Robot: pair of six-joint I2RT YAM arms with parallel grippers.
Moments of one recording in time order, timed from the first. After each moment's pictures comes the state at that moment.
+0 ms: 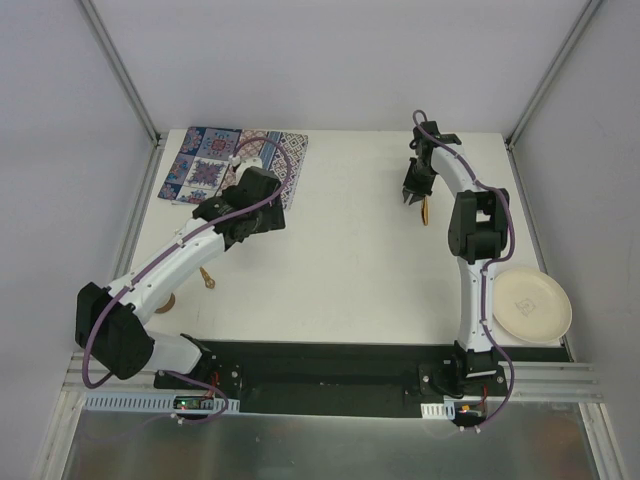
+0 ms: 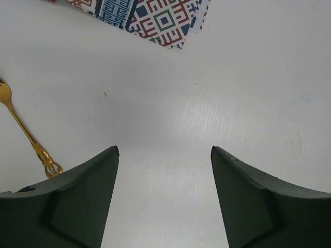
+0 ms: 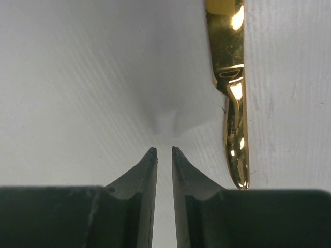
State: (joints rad) left arm -0.57 1.36 1.18 -0.70 -0.40 -0.57; right arm 0.16 2.37 2.09 -1.00 0.02 0.48
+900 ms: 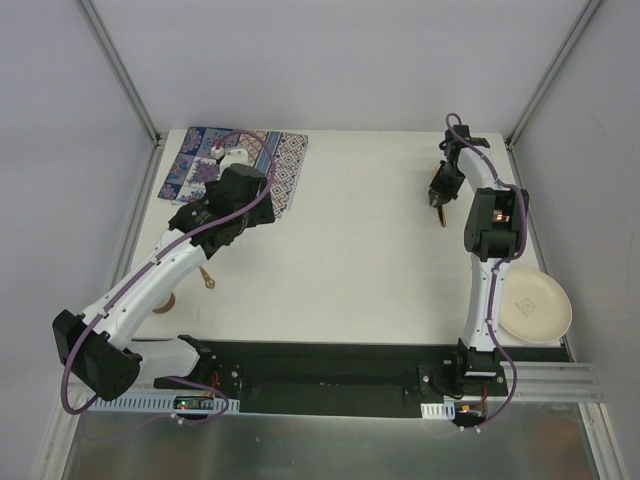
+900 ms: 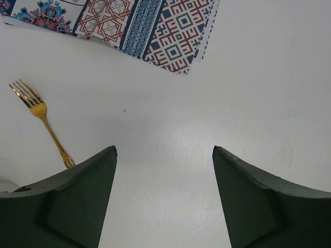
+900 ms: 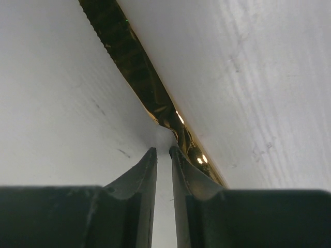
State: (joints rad) left arm -0.57 1.22 1.21 -0.73 -0.46 -0.50; right arm 0.02 2.39 2.06 -0.99 0.04 0.49
